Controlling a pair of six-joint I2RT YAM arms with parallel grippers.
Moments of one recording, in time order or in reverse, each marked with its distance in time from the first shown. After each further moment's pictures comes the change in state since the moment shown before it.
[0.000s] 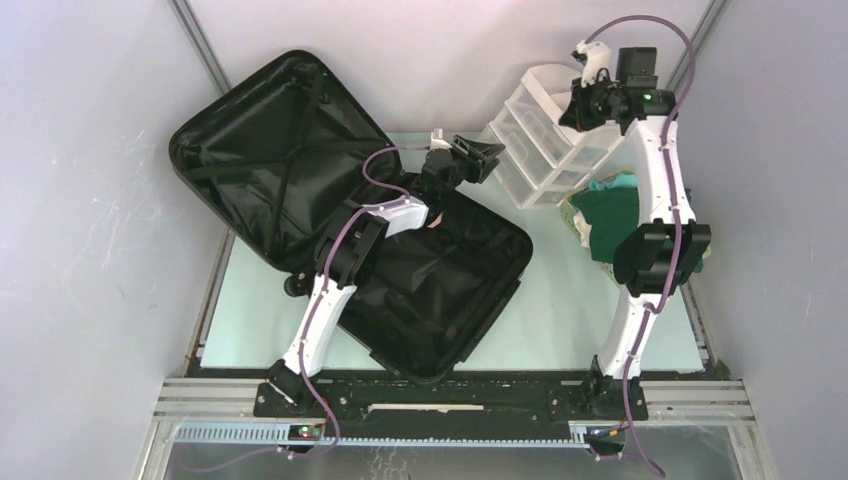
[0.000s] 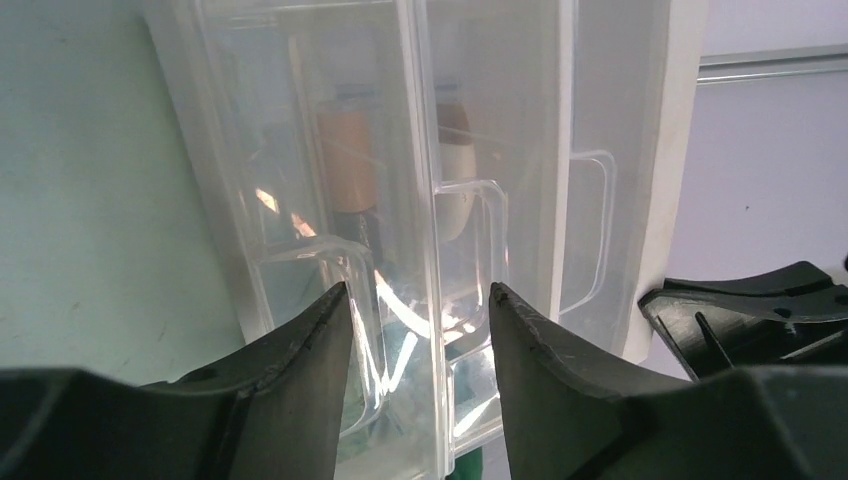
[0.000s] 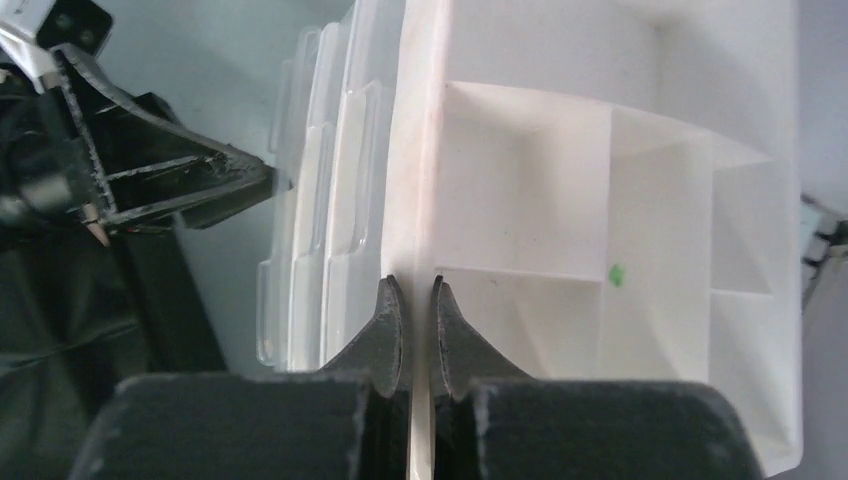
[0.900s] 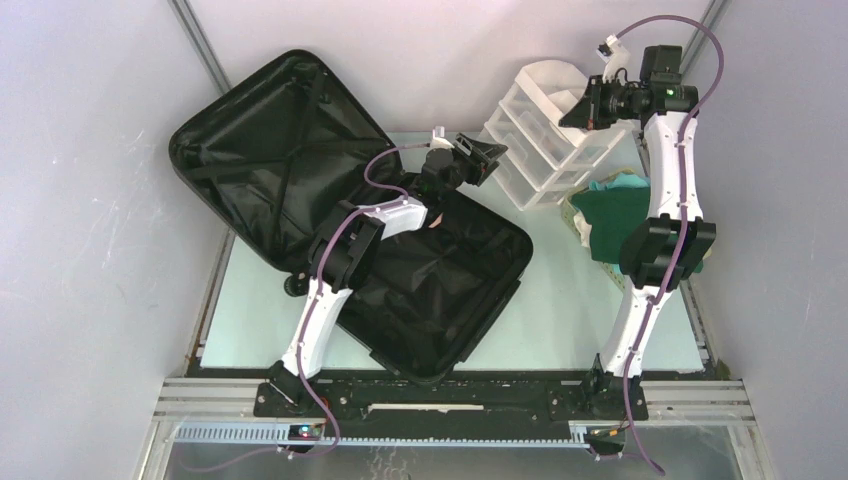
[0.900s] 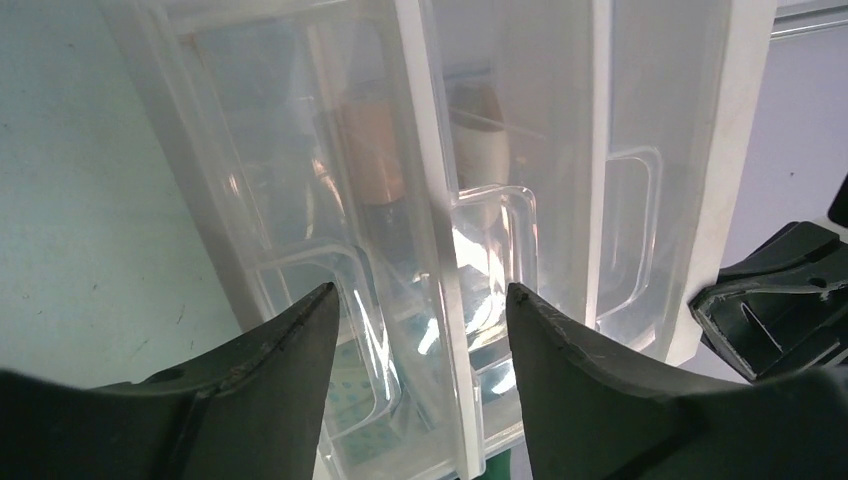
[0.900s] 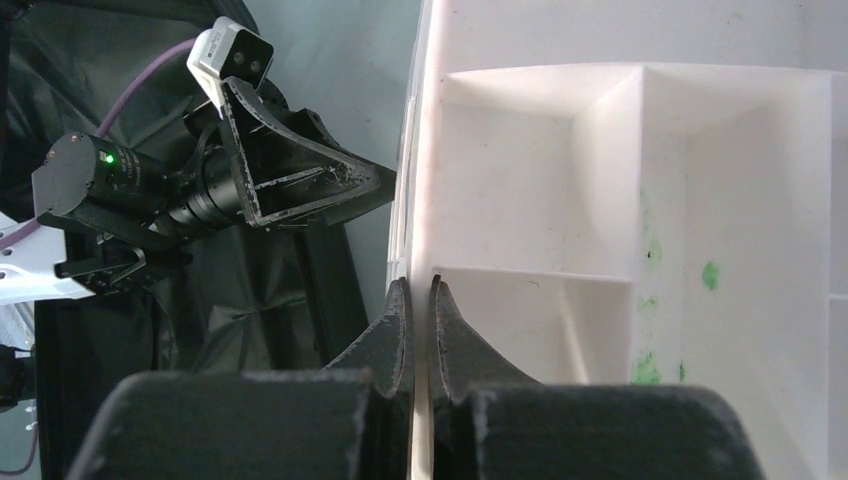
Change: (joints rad) left arm -0.012 -0.084 -0.093 -0.024 -0.024 0.126; right arm -0.093 0.063 0.106 -0.108 -0.334 0.148
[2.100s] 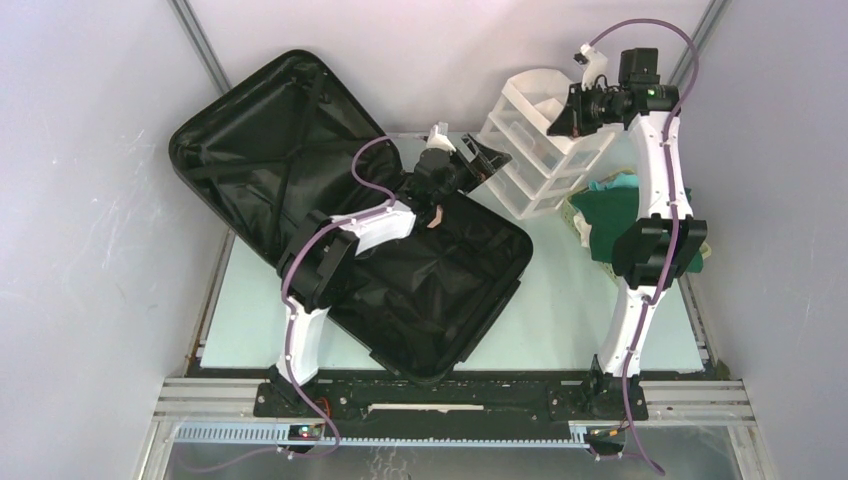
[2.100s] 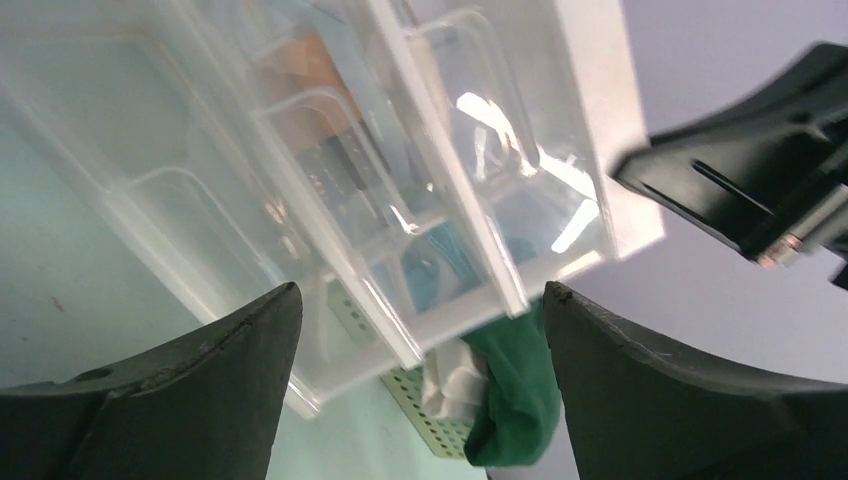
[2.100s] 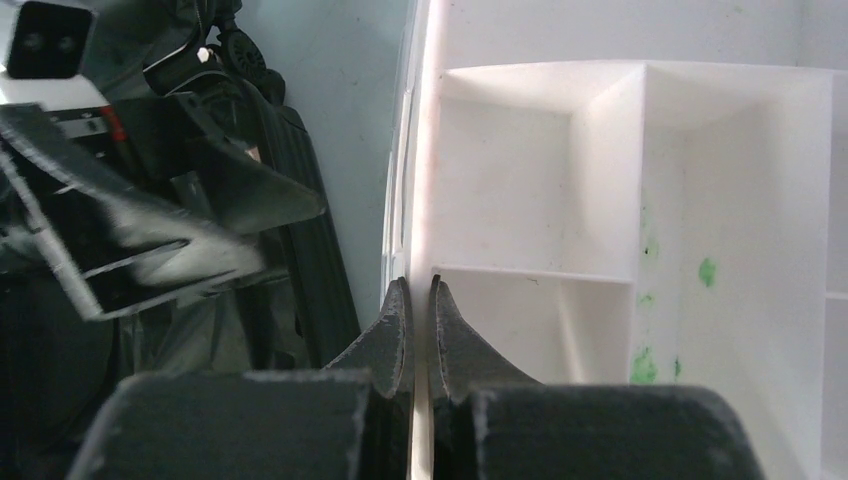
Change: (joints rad) left arm -0.048 -0.322 -0.272 -0.095 -0.011 0.273; right arm 0.076 0.000 -0.013 -0.051 0.102 -0.083
